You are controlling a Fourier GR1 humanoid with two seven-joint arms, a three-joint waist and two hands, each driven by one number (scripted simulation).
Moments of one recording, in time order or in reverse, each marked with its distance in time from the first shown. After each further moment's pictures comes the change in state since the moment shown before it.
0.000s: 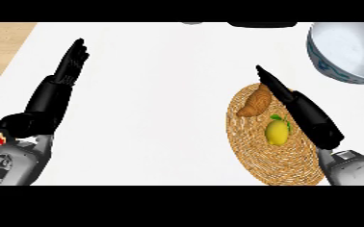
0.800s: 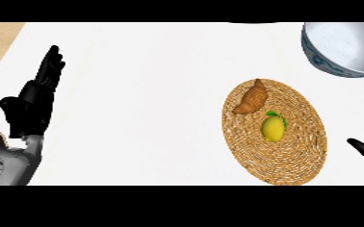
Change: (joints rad) left arm 0.057 -0.005 0.078 0.033 -0.051 0.129 0.157; right arm 0.279 -0.070 -0.540 0.272 -0.244 0.114 -0.546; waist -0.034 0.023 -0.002
